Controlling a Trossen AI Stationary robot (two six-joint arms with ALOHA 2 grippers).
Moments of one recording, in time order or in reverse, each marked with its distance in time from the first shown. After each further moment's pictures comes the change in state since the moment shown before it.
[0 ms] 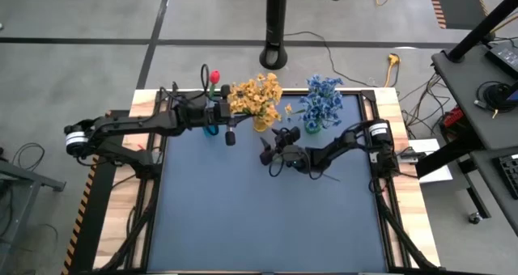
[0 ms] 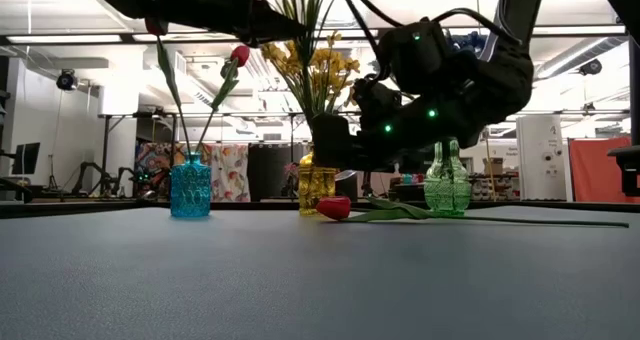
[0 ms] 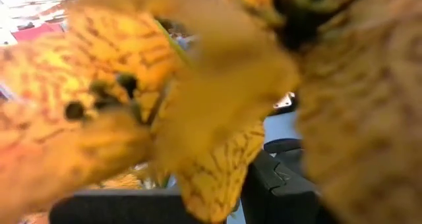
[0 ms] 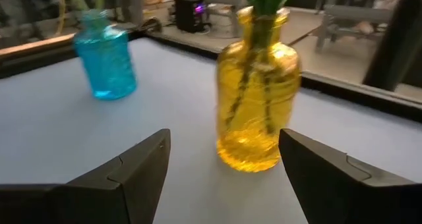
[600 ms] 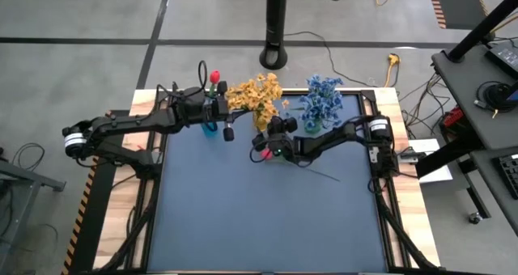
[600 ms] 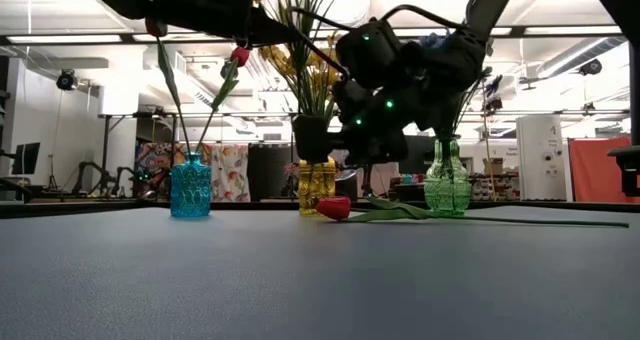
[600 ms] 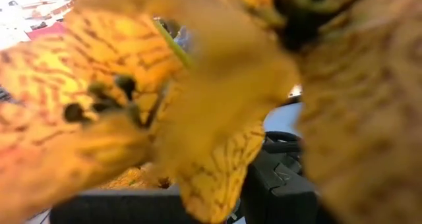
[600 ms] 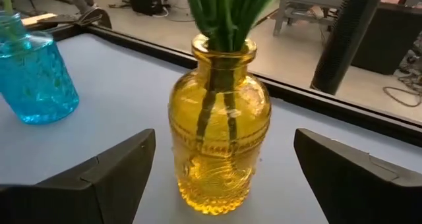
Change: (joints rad) left arm 0.044 -0.018 0.000 -0.037 -0.001 0.050; right arm -0.086 -0.001 0.210 -0.374 0.073 0.092
